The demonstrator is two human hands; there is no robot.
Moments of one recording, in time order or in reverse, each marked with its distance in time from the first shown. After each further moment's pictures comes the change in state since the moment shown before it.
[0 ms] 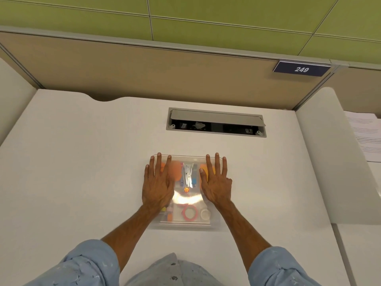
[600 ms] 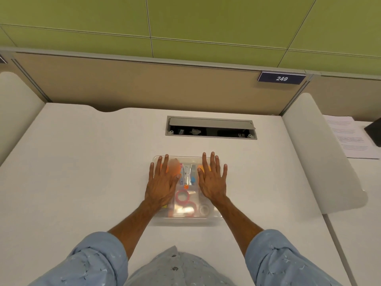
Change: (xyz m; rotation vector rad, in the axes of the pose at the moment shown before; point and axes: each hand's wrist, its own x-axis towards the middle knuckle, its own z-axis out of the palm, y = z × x) left_hand -0.003 0.001 -0.017 0.096 -0.059 0.192; right_hand -0.019 -0.014 -0.013 -0.076 0.115 -0.061
